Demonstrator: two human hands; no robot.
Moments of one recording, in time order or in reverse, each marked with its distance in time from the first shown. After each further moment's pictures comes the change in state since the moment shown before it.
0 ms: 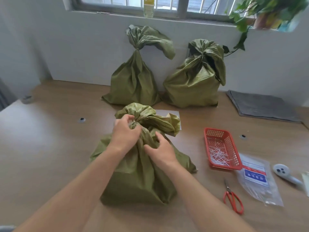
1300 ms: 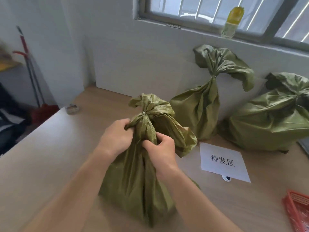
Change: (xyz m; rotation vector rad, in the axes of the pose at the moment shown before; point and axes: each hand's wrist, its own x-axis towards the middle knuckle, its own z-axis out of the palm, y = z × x) left_hand 0.276 -0.123 -0.326 0.102 0.079 0.026; right_hand 0.181 -0.283 0.297 0.361 -0.044 -0.053
